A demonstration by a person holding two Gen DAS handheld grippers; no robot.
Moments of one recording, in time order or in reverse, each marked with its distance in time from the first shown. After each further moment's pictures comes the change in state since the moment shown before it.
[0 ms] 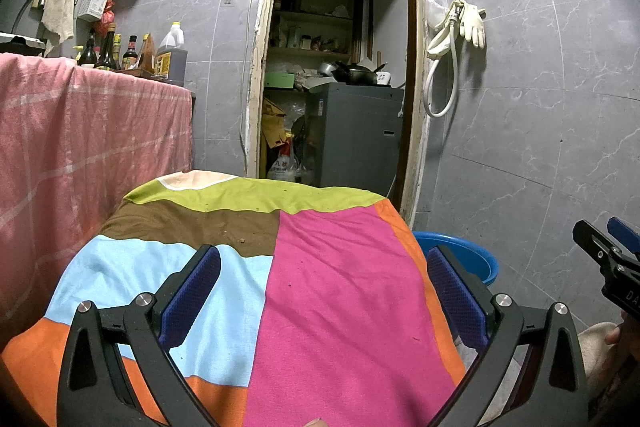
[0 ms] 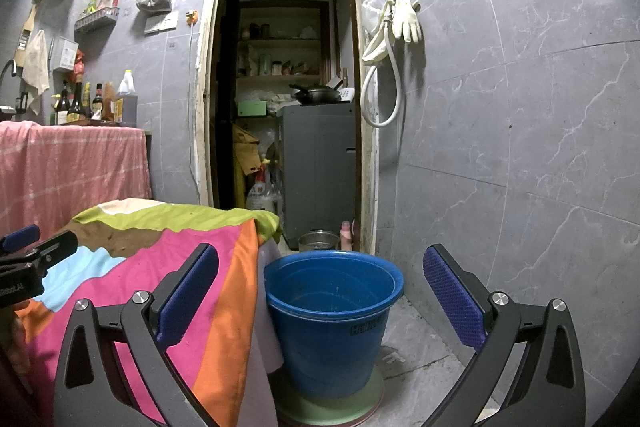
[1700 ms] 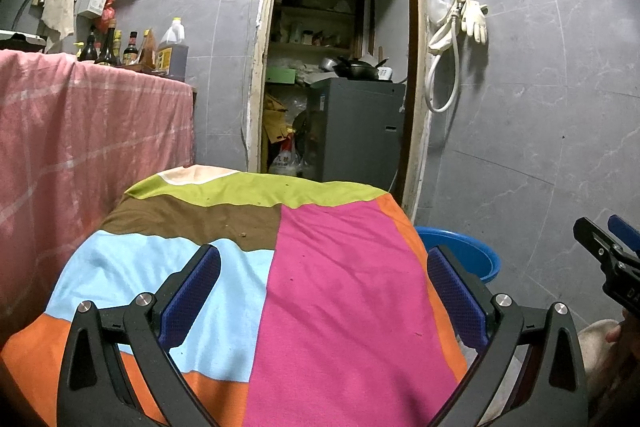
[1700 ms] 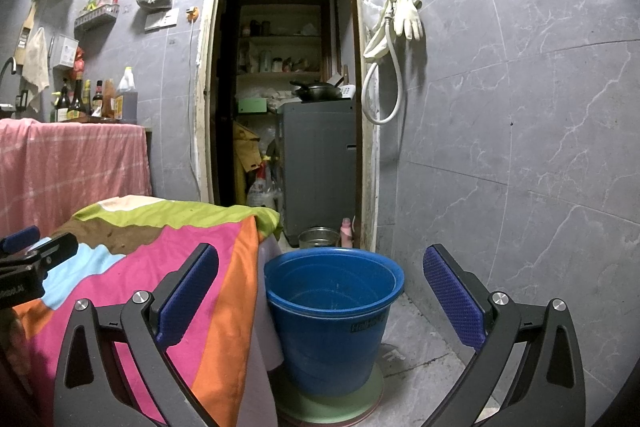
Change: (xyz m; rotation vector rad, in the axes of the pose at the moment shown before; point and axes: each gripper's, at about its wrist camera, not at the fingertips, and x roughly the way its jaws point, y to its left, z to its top) left arm 0.002 0.004 -0.002 -0.006 0.015 0.001; right arm 0.000 0.001 0.000 0.003 0.005 -0.001
